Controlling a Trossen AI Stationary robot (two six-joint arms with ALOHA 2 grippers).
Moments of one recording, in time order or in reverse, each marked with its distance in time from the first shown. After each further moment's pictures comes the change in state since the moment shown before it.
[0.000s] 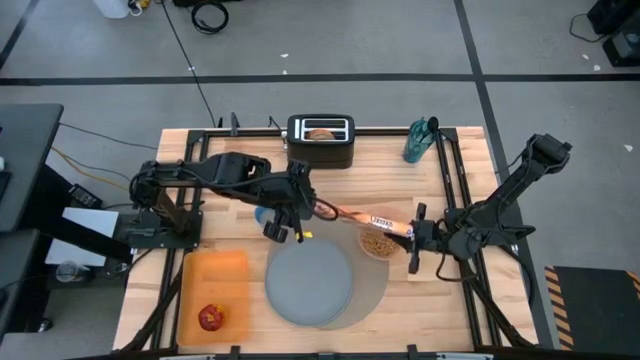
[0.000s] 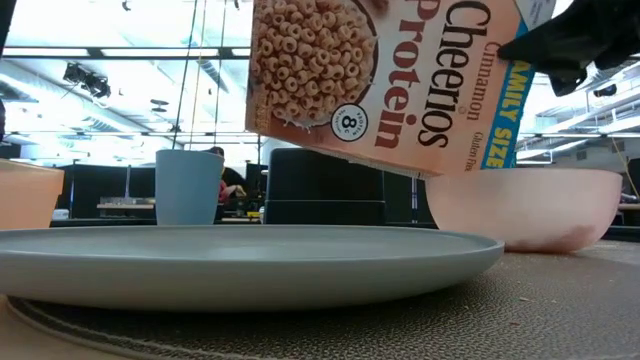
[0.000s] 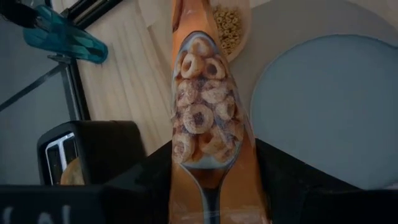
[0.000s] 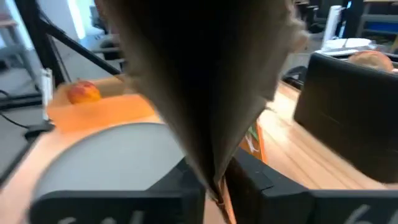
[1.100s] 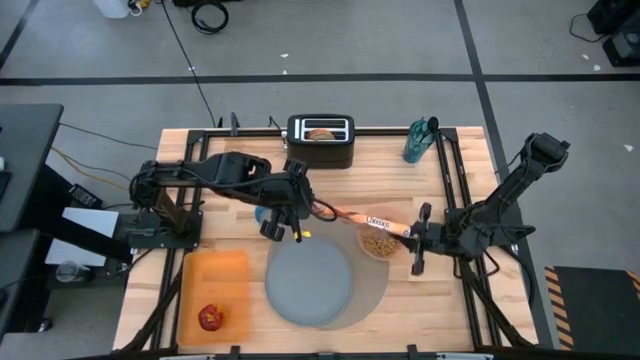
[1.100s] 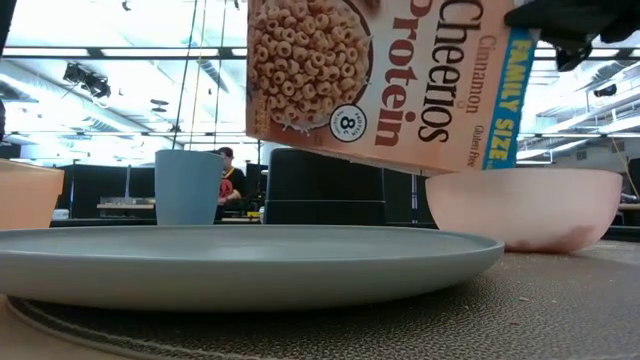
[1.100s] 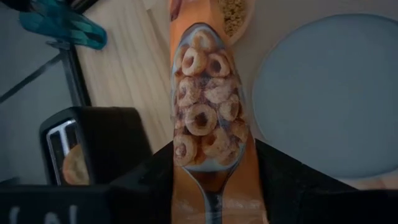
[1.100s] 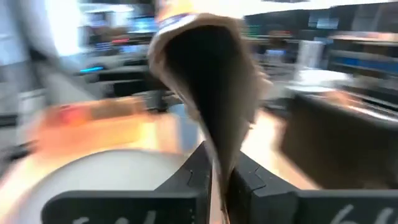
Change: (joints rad) left arm -0.007 -0.001 0.000 -0.056 -0.029 -0.005; right arm 0.049 -0.002 0.000 0.161 0.147 -0.191
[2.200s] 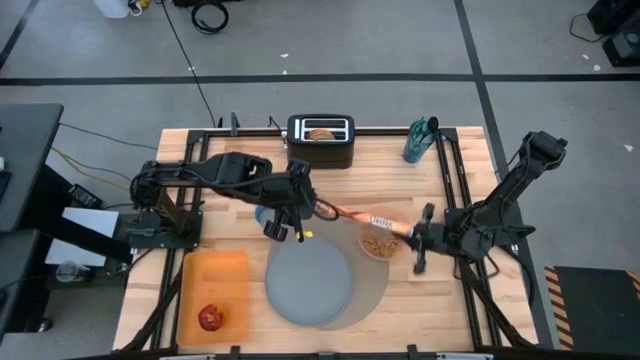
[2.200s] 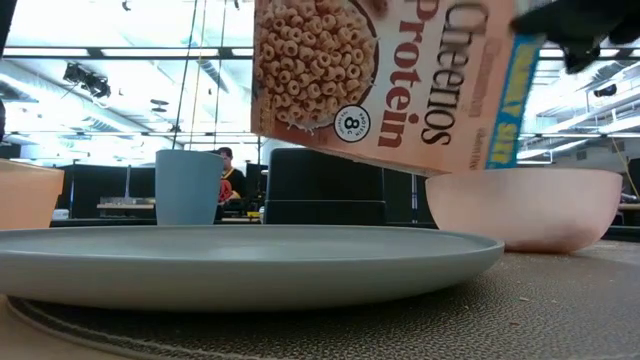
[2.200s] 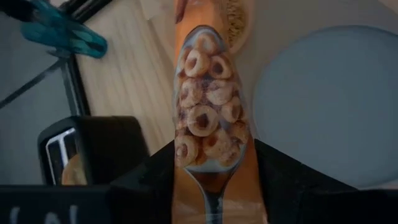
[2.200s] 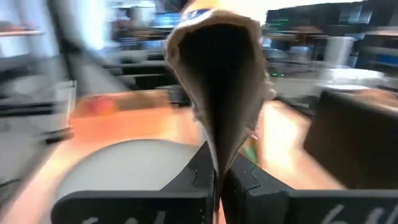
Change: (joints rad) left arm -0.004 0.003 0.000 0.036 0.022 0.015; right arm 0.045 -0.021 -0.001 -0.053 -0.095 0.021
